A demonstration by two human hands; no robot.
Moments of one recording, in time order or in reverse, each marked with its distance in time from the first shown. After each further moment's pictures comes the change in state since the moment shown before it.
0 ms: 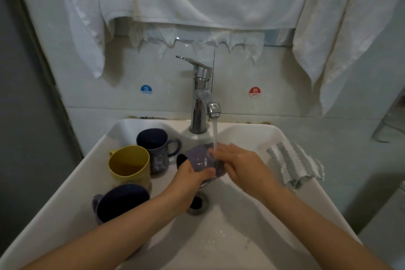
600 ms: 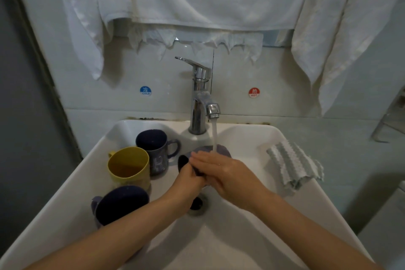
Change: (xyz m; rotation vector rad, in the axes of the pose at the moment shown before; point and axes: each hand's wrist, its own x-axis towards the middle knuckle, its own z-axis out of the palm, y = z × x) left_hand -0.016 -0.004 0.018 0.264 0.037 -0.107; right_hand -0.004 -0.022 0.011 0.042 -0.009 -0.238
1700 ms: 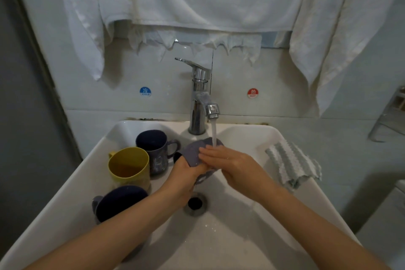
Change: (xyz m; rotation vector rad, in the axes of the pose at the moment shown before) left_hand 0.012 0.017 -0.018 -0.359 -0.021 0.161; right_hand -0.002 0.032 0.003 -0.103 0.122 -0.050
